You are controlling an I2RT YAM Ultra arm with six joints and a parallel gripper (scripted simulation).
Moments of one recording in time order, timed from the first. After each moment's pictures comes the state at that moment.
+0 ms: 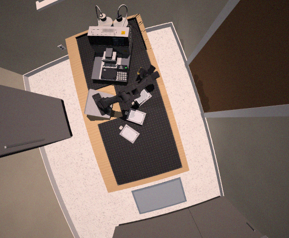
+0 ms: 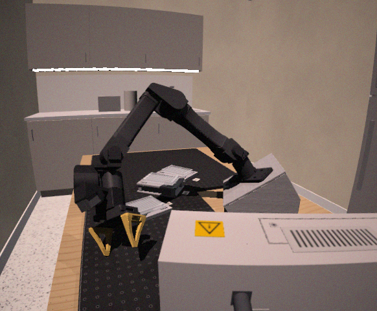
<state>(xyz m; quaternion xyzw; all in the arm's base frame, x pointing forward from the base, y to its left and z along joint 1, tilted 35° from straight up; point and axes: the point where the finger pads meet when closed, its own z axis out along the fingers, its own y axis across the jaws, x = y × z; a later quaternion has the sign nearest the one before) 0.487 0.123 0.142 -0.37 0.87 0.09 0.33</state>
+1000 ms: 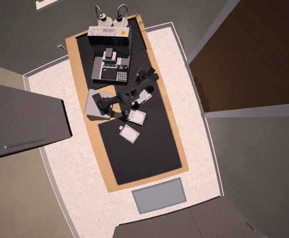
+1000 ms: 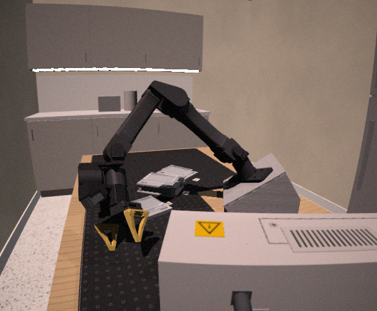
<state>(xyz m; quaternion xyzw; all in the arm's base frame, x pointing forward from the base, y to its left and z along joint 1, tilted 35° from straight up) 0.472 0.110 0.140 -0.34 0.88 0.10 0.31</state>
